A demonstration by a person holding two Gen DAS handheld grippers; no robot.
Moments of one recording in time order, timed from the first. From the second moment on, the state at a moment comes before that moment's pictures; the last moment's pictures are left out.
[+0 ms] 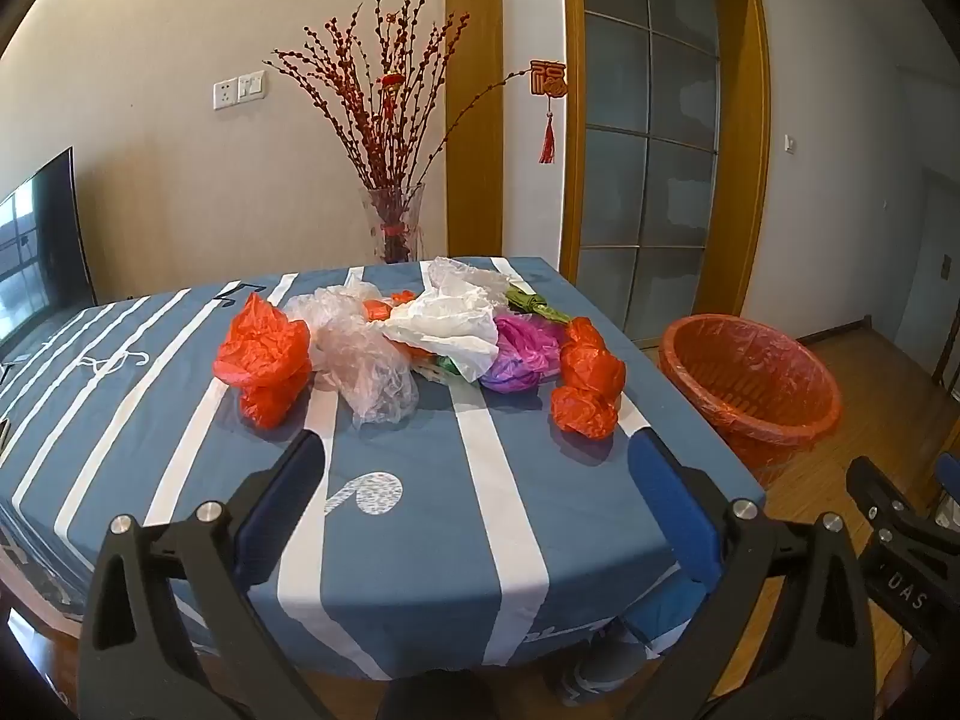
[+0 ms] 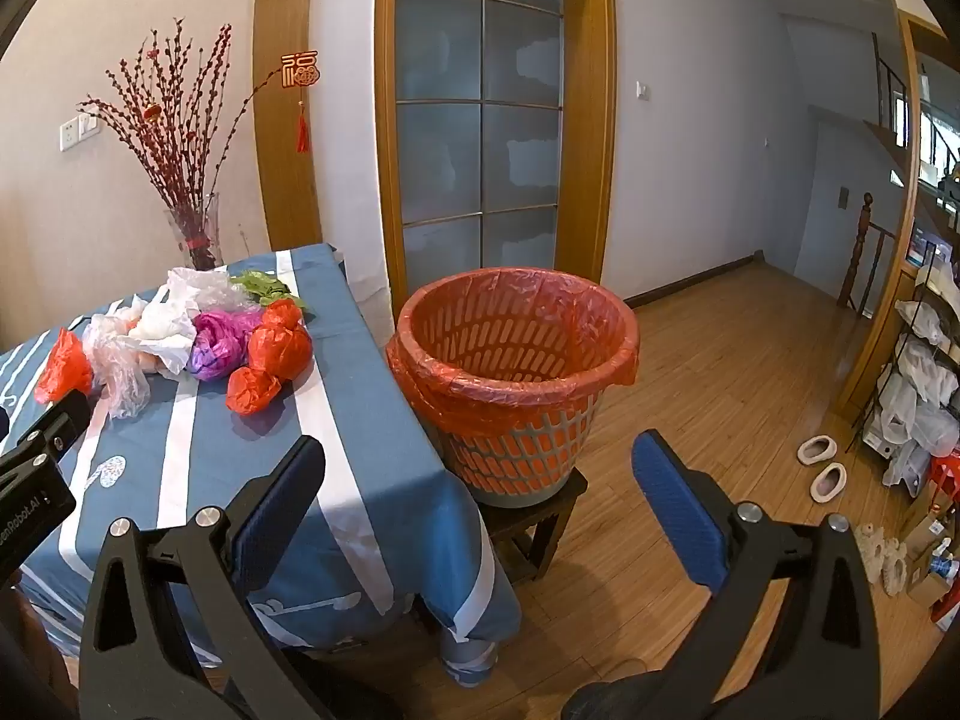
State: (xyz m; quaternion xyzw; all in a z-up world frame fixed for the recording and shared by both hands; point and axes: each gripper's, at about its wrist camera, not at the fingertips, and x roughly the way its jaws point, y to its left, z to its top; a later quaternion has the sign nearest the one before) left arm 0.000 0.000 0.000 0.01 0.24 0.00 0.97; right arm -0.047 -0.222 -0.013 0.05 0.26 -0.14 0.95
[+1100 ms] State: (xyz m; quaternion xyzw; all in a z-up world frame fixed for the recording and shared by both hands) left arm 0.000 0.000 0.000 0.01 0.25 0.00 0.97; right arm -0.045 -0.221 -0.015 0.05 0.26 -0.14 0.95
